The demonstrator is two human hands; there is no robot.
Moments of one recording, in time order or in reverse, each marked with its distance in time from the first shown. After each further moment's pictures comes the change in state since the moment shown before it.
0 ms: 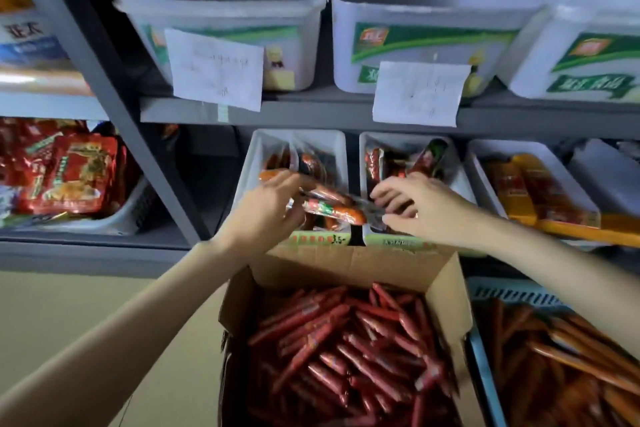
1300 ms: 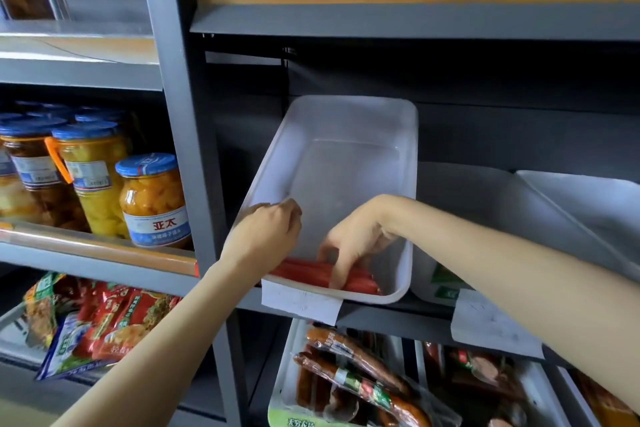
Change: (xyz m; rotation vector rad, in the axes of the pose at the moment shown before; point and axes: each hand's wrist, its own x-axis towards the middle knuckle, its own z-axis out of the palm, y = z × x) left_hand 0.126 -0.062 -0.163 0.350 0.214 -0.322; right_hand 0.196 -0.206 -0.091 -0.217 -0.758 0.103
